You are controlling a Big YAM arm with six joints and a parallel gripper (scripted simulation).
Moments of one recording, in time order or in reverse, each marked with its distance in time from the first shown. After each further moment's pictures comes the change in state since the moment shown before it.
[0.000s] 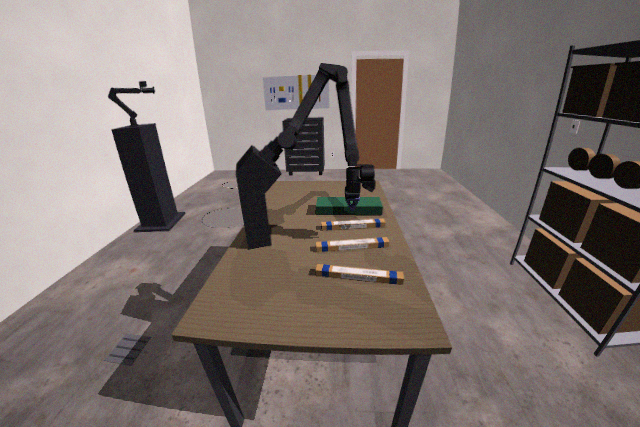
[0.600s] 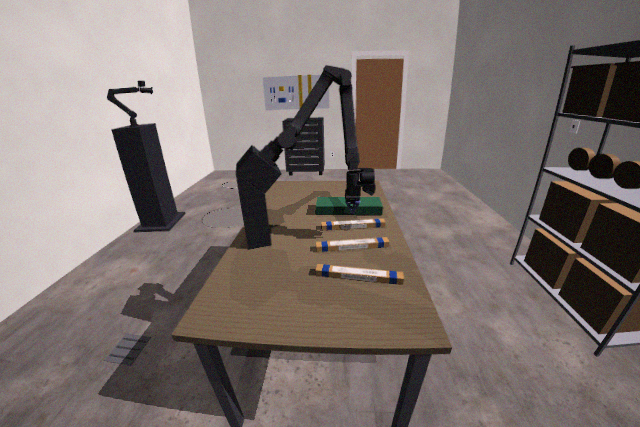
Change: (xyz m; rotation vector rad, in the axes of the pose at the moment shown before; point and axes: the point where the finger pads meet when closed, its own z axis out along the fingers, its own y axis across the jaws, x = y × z) arm -0.002 0.003 0.018 -0.004 0.000 -0.003
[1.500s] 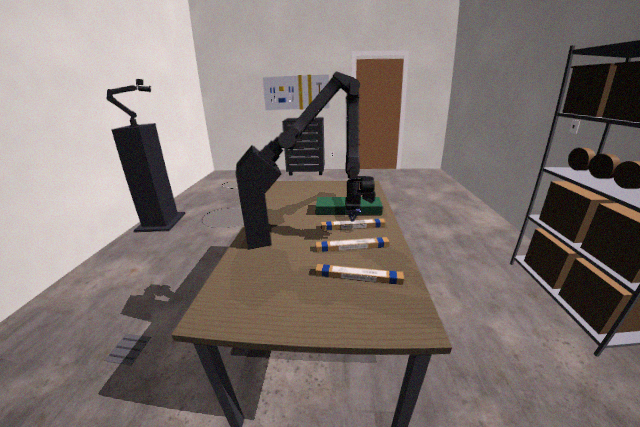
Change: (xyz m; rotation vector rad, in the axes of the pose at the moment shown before) arm -0.002 0.001 0.042 -0.001 -0.003 0.002
